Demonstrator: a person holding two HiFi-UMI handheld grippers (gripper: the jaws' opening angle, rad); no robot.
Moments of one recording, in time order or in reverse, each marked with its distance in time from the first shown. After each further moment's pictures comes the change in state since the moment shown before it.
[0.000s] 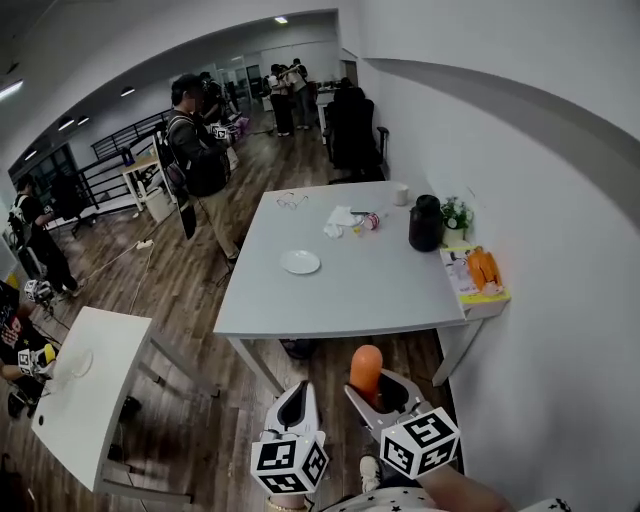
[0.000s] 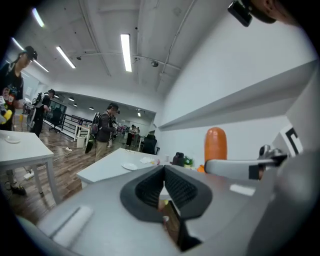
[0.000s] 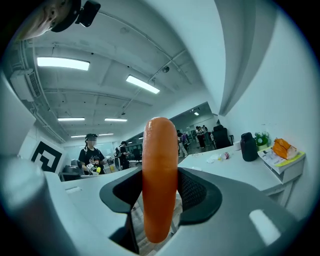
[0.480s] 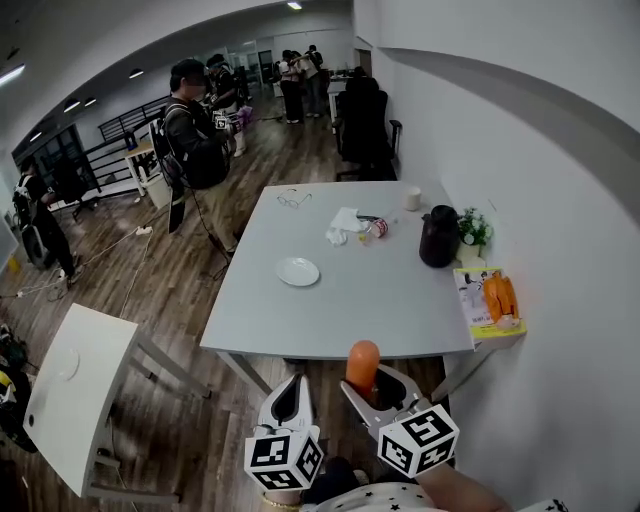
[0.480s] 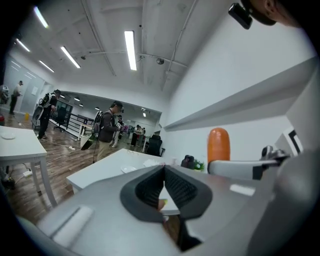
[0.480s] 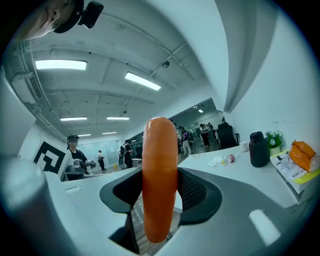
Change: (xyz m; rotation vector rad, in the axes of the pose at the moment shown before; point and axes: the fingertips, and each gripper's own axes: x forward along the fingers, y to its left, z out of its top) left arm 0.122 0.023 0.015 -0.030 -0.015 0.065; right arm 0.091 -0.085 0.025 -0.016 0.023 0.060
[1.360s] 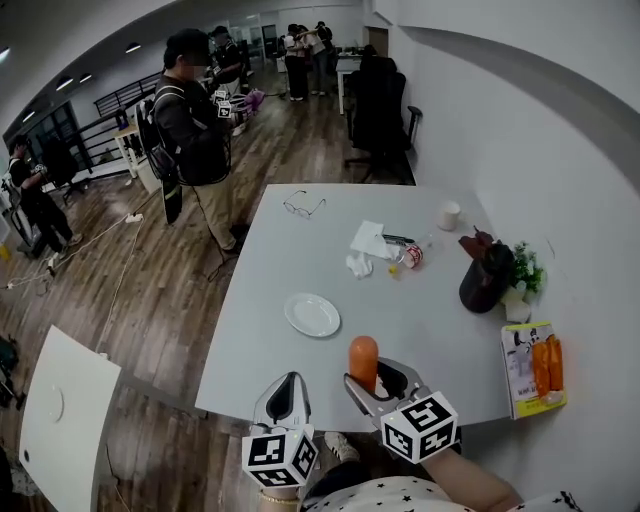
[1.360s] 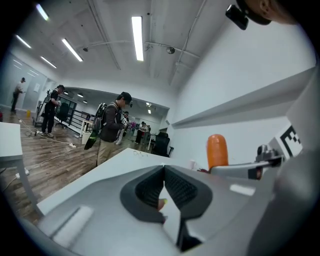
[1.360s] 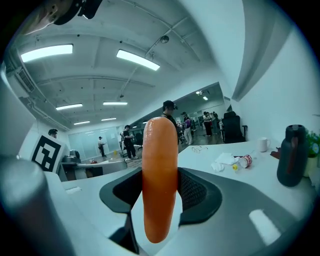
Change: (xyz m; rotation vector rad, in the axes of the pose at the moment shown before) left arm 0.233 0.141 0.027 -0.023 0.026 0.045; right arm 0.254 -0.128 0.008 -0.049 0.171 0.022
